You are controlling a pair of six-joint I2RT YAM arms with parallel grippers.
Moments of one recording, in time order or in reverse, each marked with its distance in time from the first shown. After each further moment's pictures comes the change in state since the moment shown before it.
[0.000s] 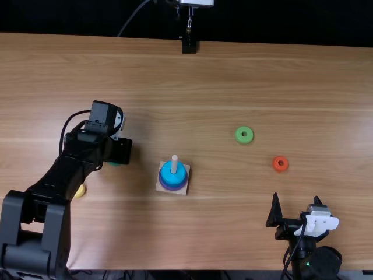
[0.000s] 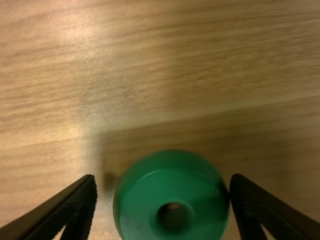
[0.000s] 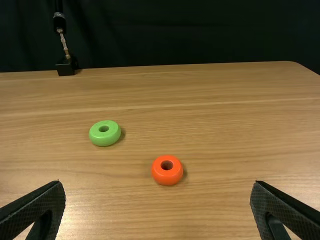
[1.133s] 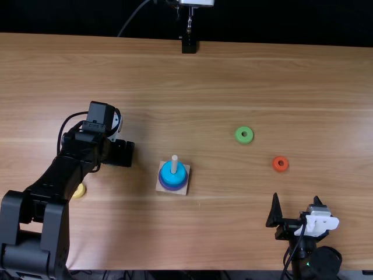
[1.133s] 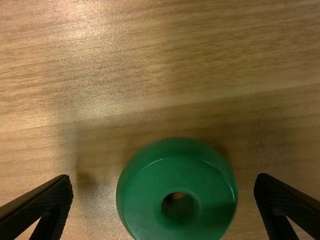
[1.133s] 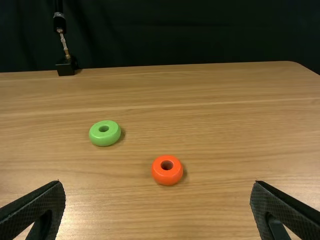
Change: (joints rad) left arm 0.011 0.000 0.000 -0.032 -0.002 0.001; right arm 0.000 0.000 0.000 0.000 0.000 0.000
